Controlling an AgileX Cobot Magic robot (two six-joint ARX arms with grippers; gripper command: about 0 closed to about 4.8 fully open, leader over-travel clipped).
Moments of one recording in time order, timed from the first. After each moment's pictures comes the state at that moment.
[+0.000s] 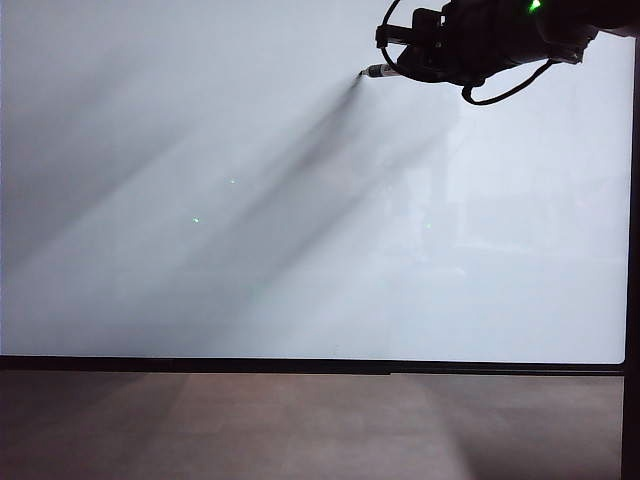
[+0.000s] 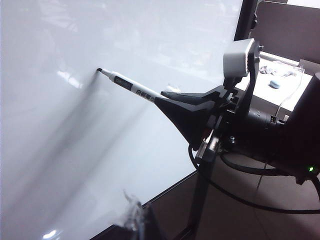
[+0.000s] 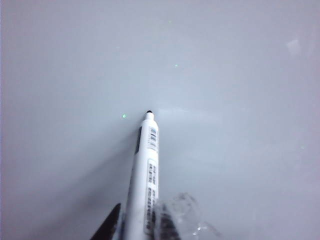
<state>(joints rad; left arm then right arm) -0.67 0.98 0.88 0.06 0.06 -0.02 0.43 1.58 0.90 0.89 -0.01 -0.03</state>
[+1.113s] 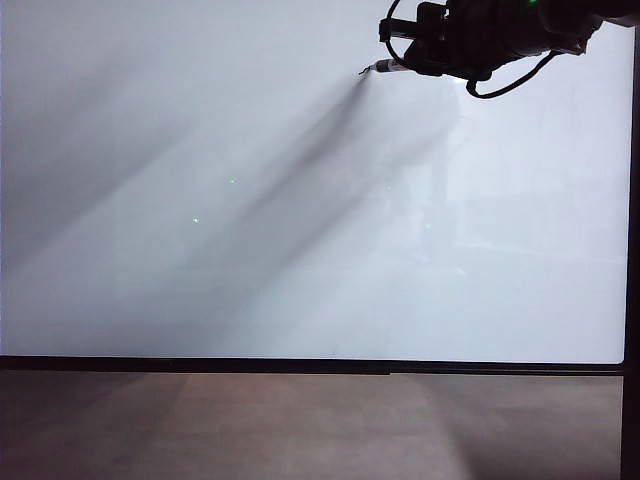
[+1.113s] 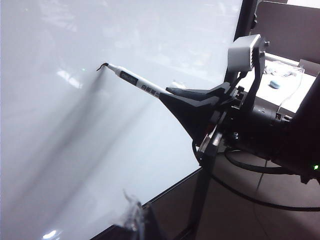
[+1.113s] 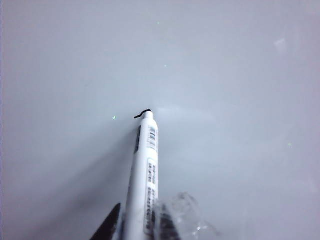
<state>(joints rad) -0.67 0.98 0.88 0.06 0.06 -0.02 0.43 1.56 0.90 0.87 0.03 -0.03</state>
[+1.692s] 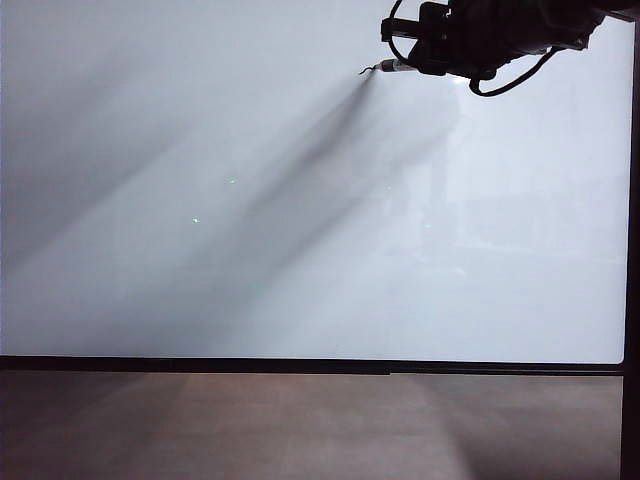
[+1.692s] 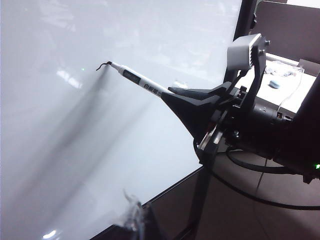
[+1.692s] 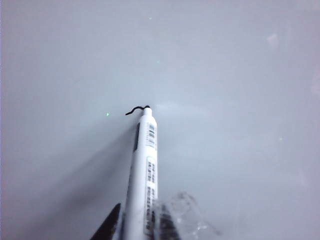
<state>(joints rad) -0.67 0.98 0.88 0.06 0.06 -0.02 0.44 1.55 0.90 0.85 0.08 -0.03</state>
